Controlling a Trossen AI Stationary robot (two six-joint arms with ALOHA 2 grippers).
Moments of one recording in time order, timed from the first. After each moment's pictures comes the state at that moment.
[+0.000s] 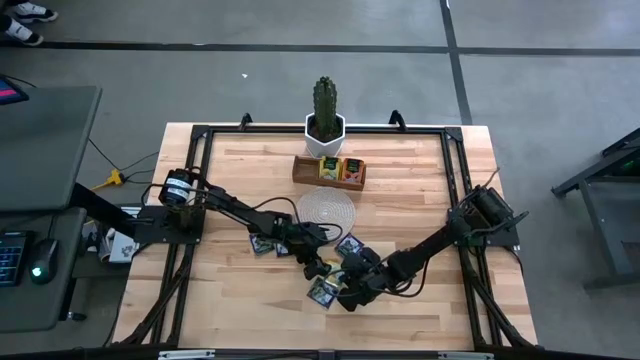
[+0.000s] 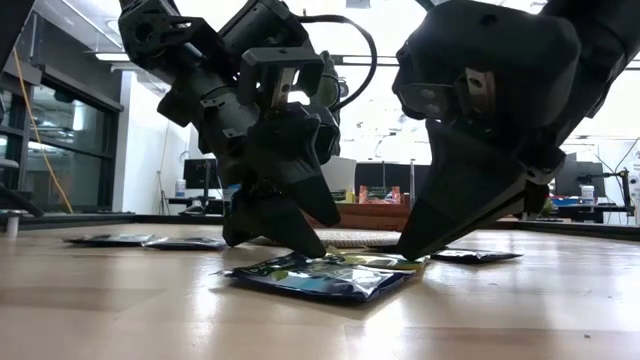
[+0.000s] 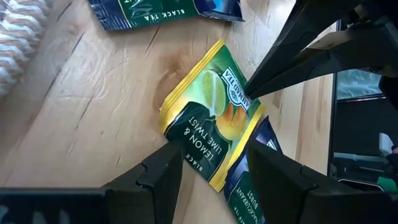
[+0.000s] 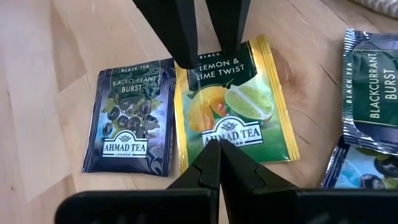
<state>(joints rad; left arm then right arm) -0.18 1.97 0.93 0.23 0.31 -0.82 0.53 1.94 1.03 -0.04 0.38 1.05</state>
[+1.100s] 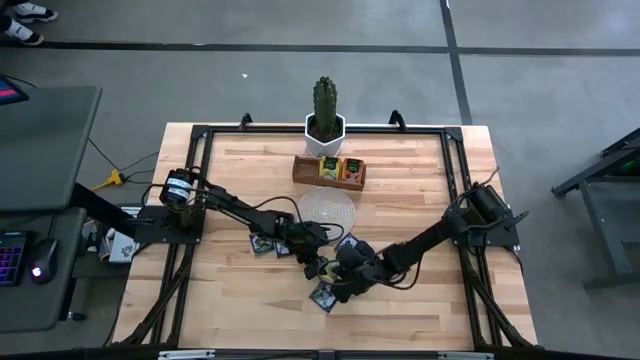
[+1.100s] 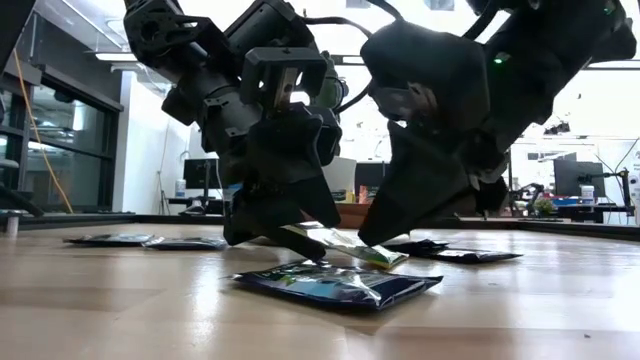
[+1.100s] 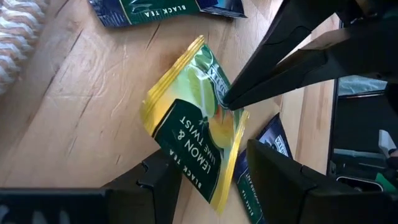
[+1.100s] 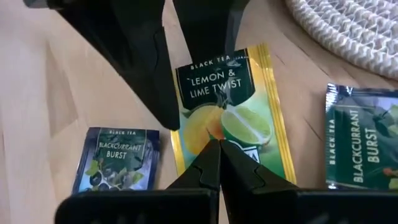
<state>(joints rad) -0.18 1.97 0.96 0.20 0.33 -0.81 0.47 1.94 1.03 0.02 0.39 1.00</state>
